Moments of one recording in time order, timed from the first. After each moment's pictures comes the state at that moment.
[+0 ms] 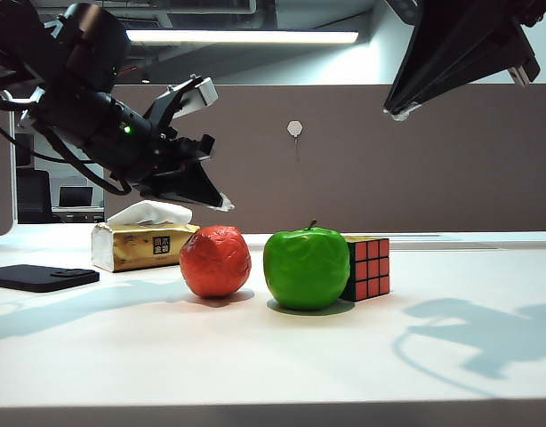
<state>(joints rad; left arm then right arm) -0.39 1.68 0.91 0.31 0.35 0.17 0.47 1.19 1.03 -0.76 -0.48 0.03</state>
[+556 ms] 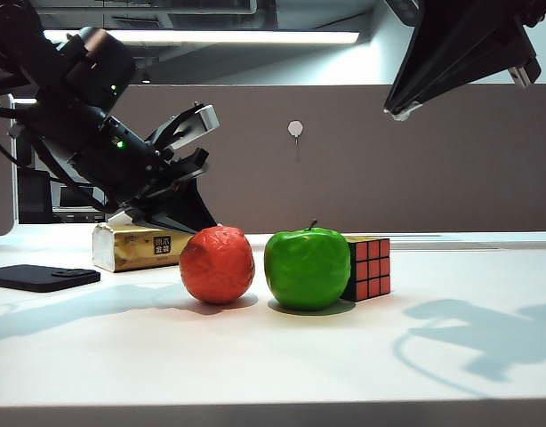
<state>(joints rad) -0.39 1.69 0.91 0.13 0.42 0.14 0.47 1.19 1.03 -0.78 -0.49 0.03</state>
